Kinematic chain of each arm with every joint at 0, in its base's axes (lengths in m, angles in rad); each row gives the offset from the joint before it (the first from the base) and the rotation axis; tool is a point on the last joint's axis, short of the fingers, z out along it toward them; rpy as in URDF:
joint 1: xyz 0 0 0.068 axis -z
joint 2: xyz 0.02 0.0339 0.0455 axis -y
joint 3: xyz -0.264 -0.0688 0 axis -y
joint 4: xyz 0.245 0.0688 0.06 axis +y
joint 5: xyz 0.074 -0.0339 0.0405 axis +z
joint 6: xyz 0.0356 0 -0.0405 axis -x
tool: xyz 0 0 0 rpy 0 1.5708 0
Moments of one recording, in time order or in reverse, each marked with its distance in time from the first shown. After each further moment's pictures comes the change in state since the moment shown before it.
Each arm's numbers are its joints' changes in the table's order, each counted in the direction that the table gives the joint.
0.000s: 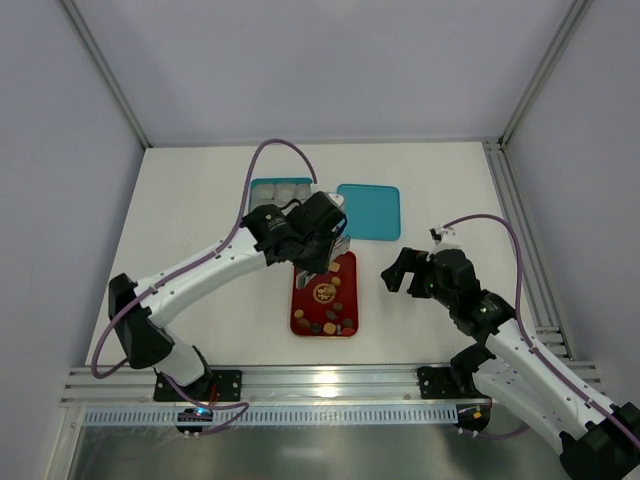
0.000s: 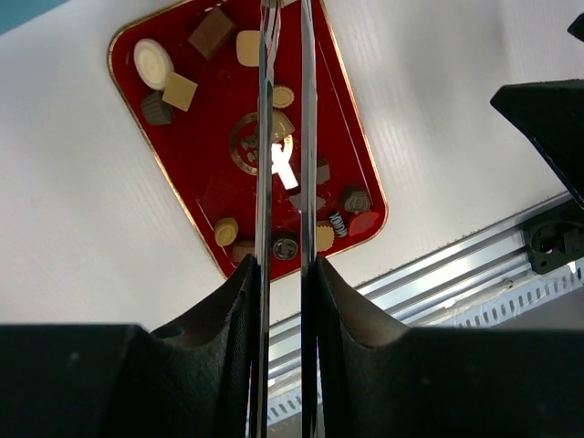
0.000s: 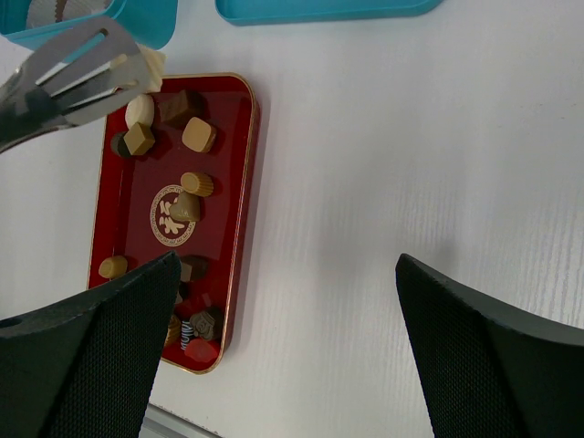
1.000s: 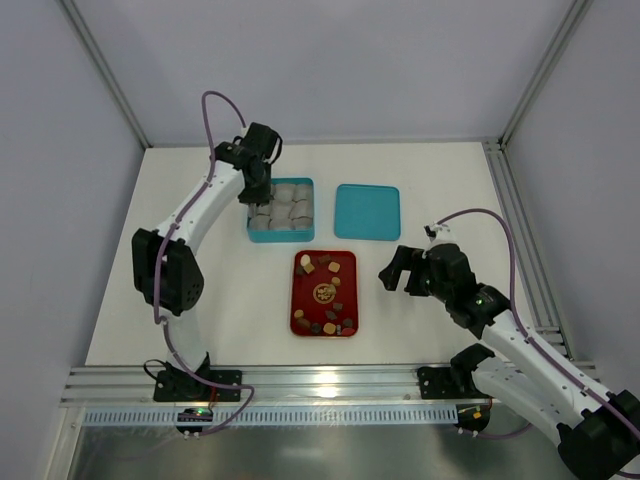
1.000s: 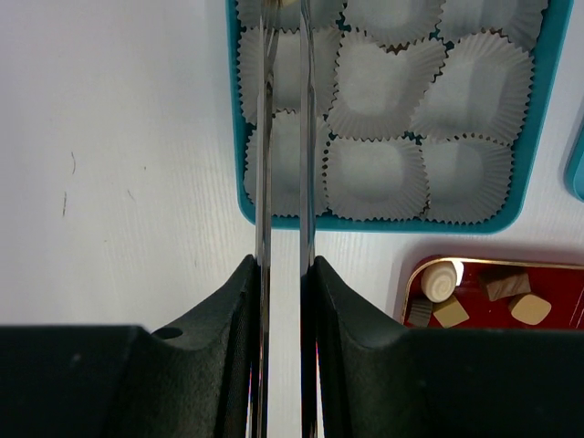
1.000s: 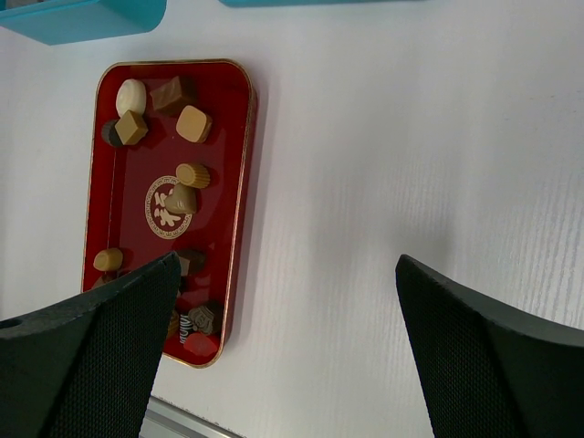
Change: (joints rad) left arm -0.576 -0.315 0.249 -0.014 0.101 -0.235; right arm 0.000 -0.076 0.042 0.021 0.020 0.010
